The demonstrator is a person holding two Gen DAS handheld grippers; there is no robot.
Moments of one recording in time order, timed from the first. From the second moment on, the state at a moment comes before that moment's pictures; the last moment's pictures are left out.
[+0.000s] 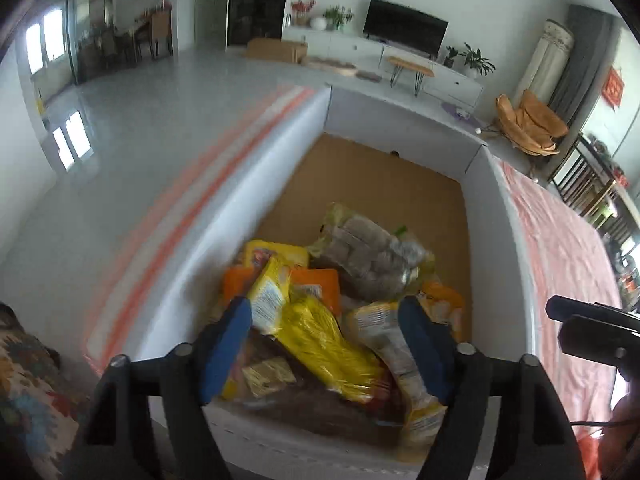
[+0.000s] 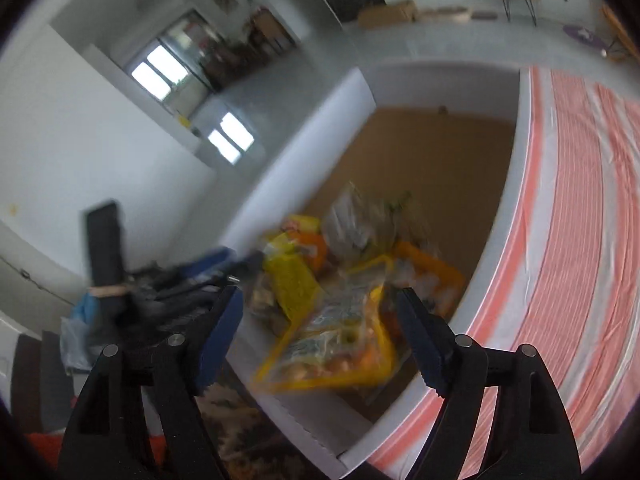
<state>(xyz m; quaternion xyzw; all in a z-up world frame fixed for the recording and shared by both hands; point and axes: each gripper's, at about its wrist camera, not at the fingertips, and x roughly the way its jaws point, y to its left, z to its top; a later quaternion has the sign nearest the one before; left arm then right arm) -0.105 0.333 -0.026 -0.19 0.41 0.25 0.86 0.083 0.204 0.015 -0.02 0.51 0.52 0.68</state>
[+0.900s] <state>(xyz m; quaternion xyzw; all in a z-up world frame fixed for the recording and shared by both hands) -0.112 0.273 0.037 -0.07 0.33 0.33 0.88 0.069 0.176 0.047 -0.12 0.44 0.43 0.78</state>
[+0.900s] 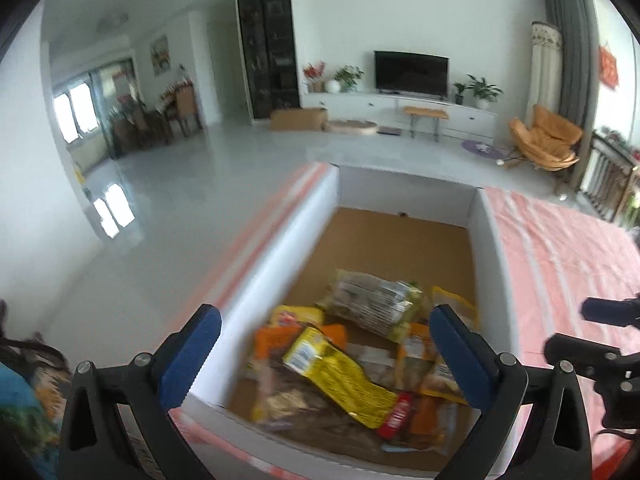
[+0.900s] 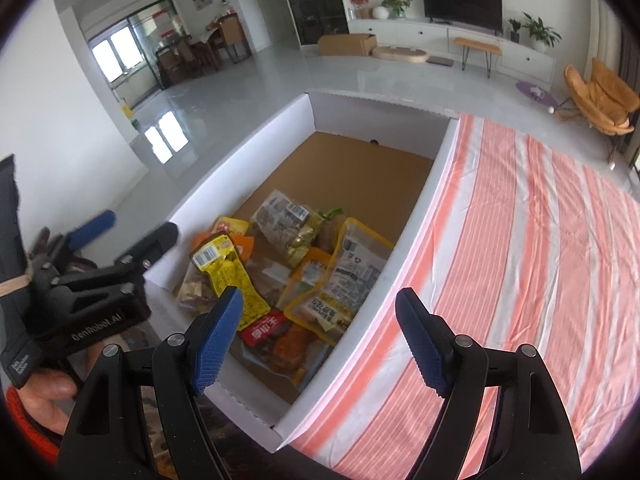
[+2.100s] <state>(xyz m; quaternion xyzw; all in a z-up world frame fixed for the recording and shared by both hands) -0.129 0.295 0.042 -0.11 0.35 0.36 0.86 0.059 0.200 0.048 -0.17 0.43 0.43 0.78</state>
